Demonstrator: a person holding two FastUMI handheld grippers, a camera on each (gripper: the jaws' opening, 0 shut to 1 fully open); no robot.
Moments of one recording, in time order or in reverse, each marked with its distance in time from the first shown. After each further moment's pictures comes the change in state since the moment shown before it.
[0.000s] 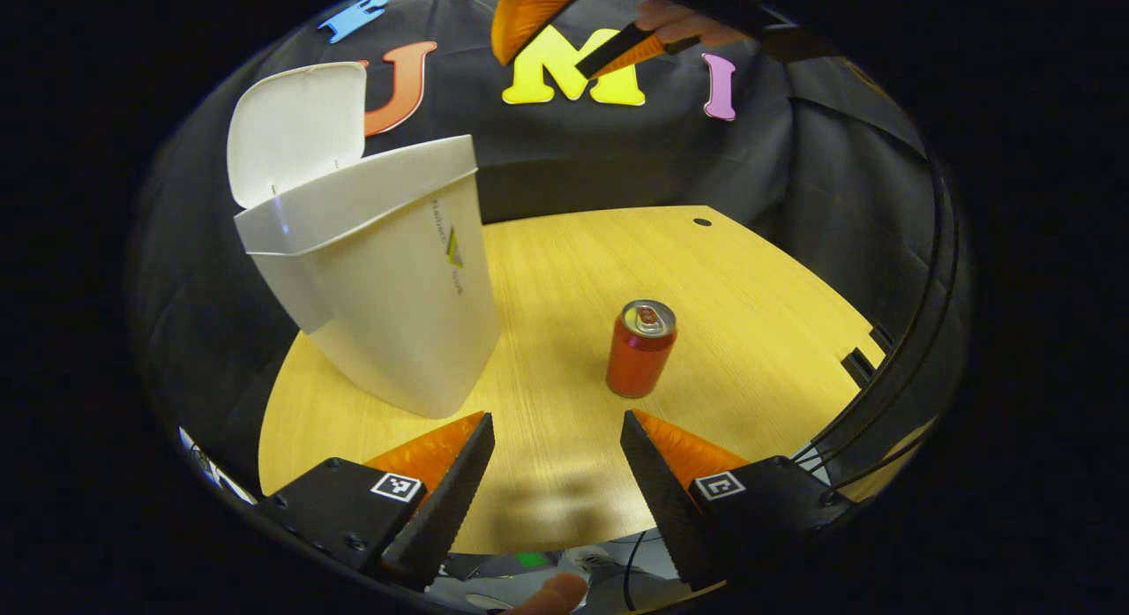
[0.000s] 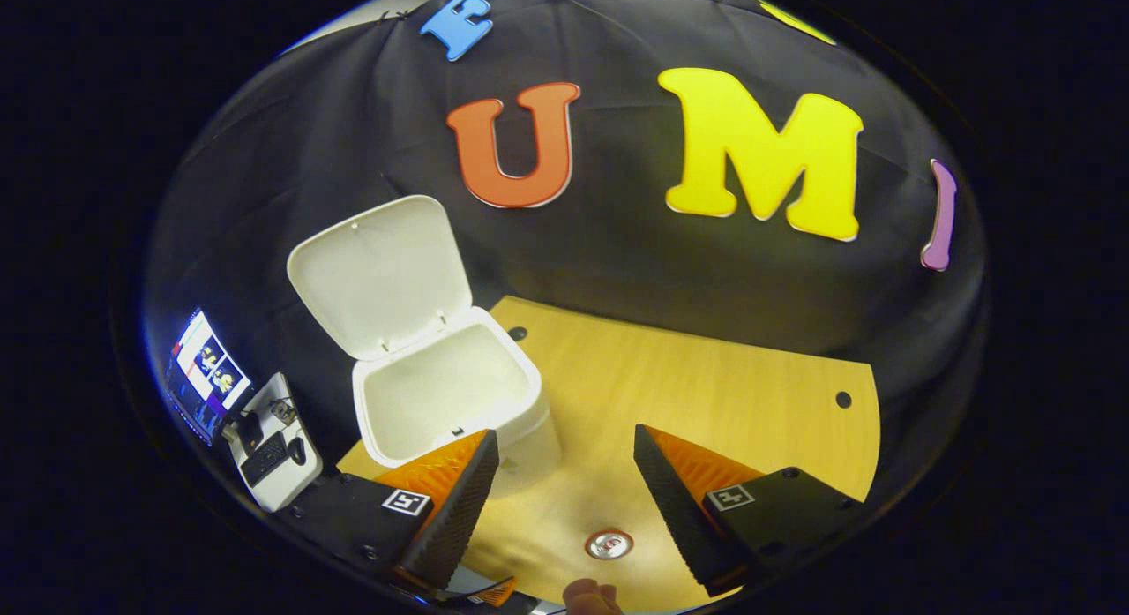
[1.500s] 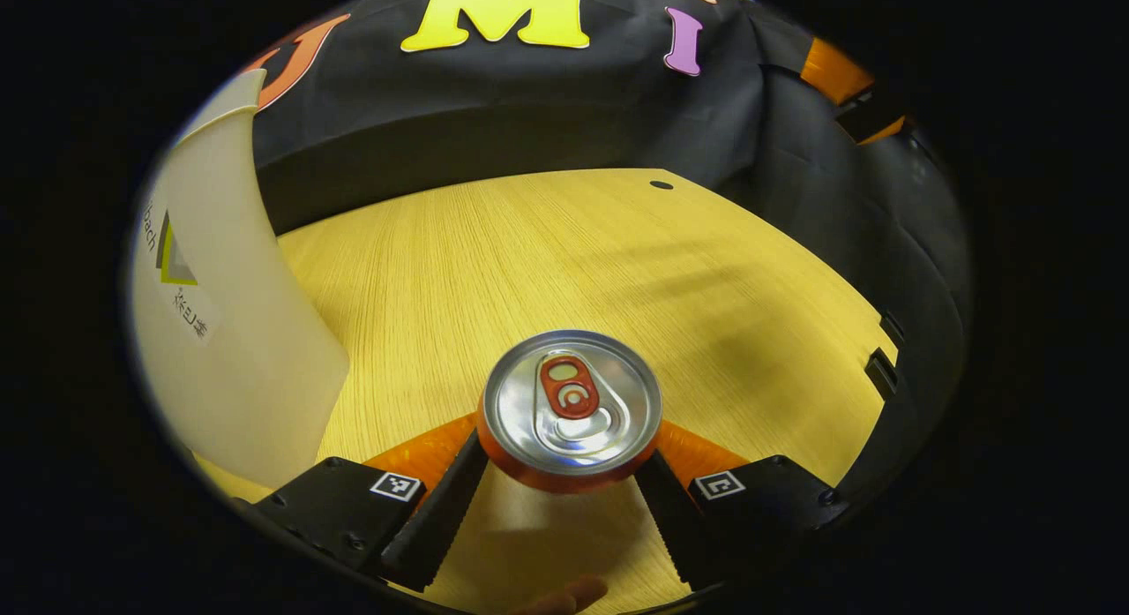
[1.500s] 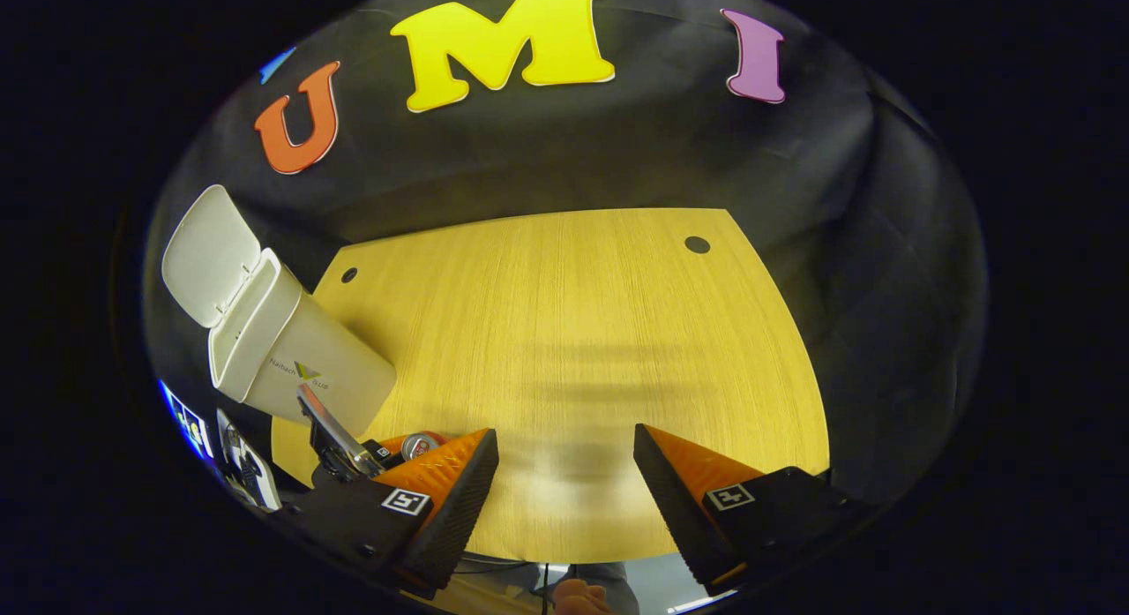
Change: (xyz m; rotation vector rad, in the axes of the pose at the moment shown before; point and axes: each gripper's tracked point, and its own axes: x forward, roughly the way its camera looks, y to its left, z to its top) left arm 0.163 -0.059 0.014 0.069 0.063 -0.145; right arm -0.036 -0.179 -0.147 0.302 0.214 -0.327
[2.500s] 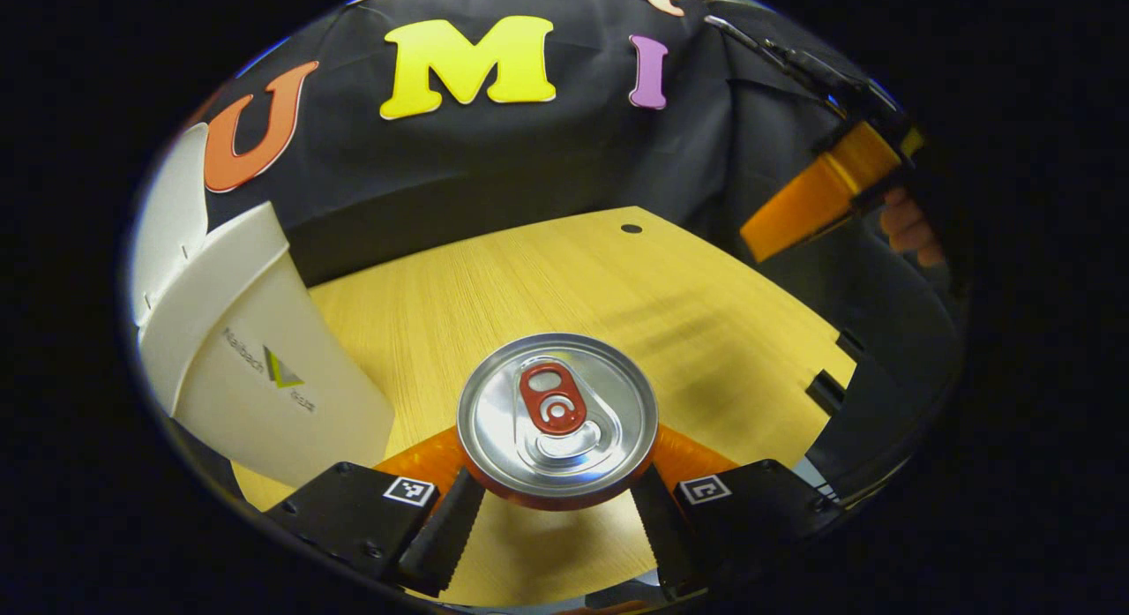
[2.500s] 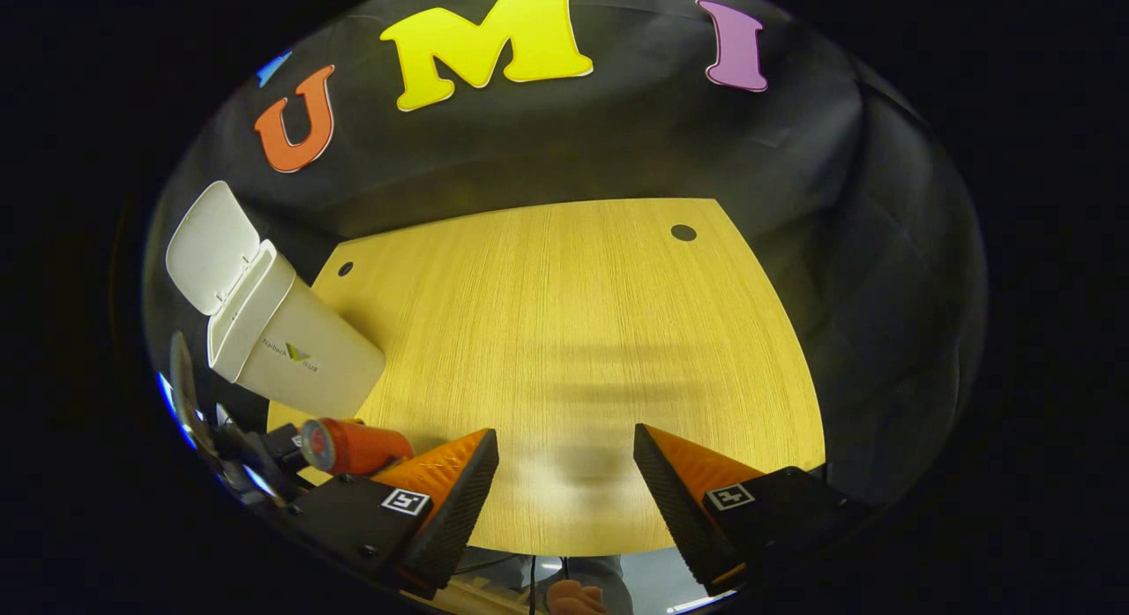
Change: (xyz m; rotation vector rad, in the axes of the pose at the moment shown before) left arm -0.118 -0.015 0.095 0.038 -0.102 0.022; right arm -0.003 -0.027 -0.029 0.000 -0.002 0.026
